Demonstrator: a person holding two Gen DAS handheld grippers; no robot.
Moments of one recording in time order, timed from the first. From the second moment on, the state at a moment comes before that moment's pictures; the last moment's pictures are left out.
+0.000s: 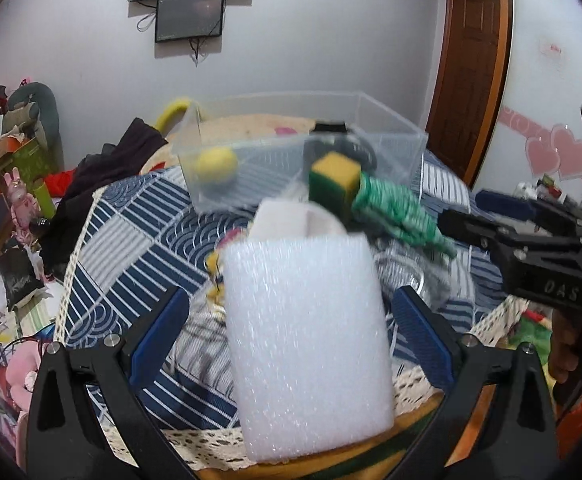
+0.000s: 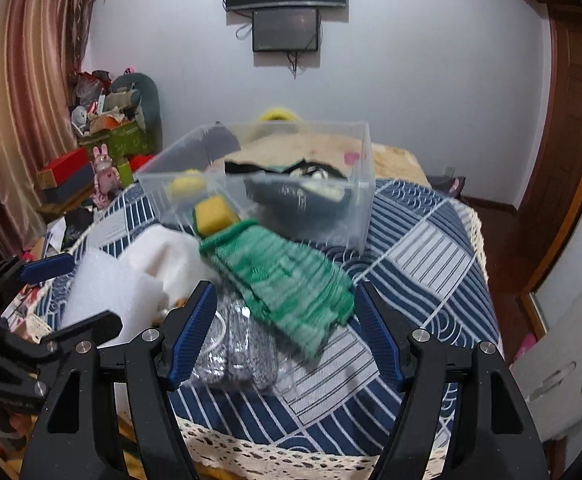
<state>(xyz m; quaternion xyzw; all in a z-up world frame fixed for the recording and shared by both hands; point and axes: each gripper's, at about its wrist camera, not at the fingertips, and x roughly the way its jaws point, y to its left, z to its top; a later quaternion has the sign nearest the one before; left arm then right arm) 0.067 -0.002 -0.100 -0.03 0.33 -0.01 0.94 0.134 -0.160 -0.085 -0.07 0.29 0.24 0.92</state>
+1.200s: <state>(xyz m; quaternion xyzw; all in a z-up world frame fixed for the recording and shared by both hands) 0.082 0.051 -0.045 -0.07 0.23 -0.01 0.97 0.137 -0.165 -0.063 -0.06 0.26 0.27 0.92</state>
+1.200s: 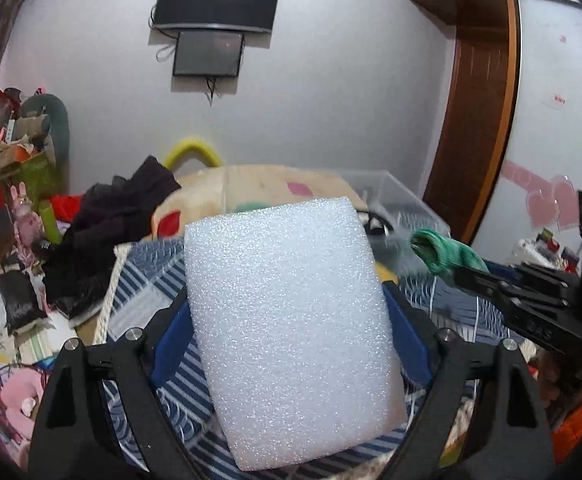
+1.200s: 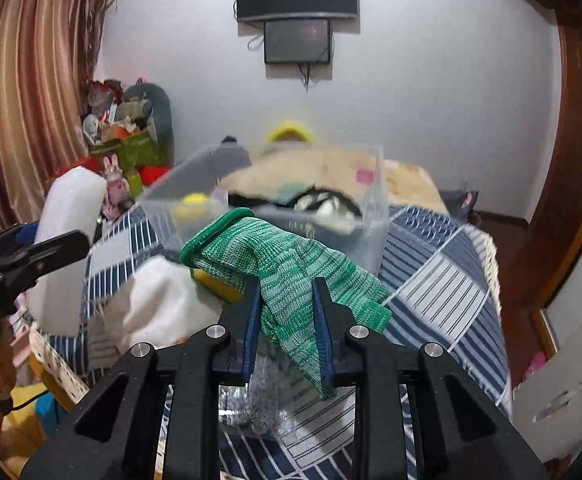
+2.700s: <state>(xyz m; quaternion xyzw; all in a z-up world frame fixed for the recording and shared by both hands) 0.248 0.031 -0.056 0.00 0.28 0.01 0.96 0.233 -0.111 -0.069 -0.09 0.29 0.26 0.92</state>
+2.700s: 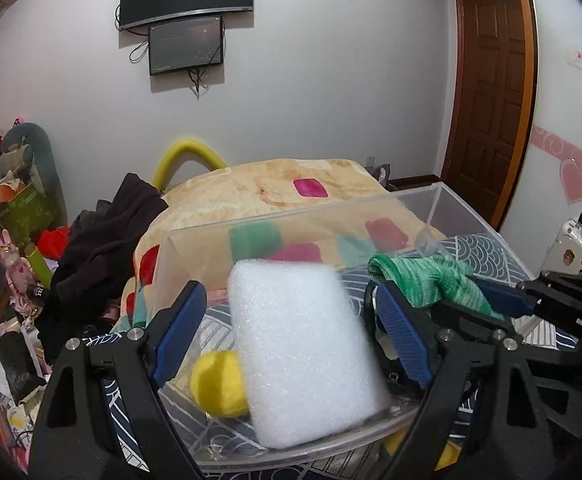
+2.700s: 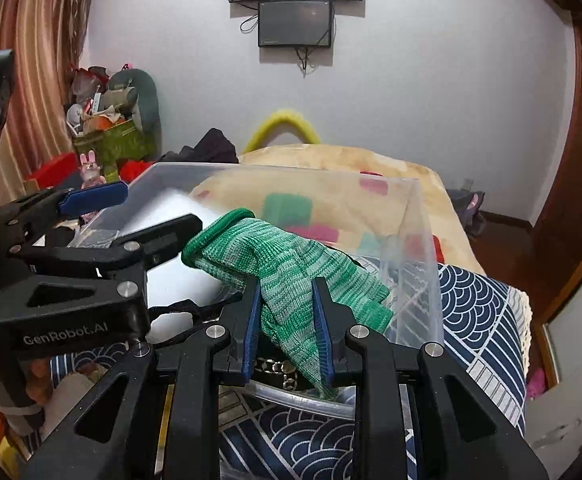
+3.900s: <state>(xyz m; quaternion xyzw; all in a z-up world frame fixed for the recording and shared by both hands) 0.133 0.018 -0.053 0.01 0.27 -0.01 0.96 0.162 -0.152 -0.053 -0.05 0.25 0.28 0.93</state>
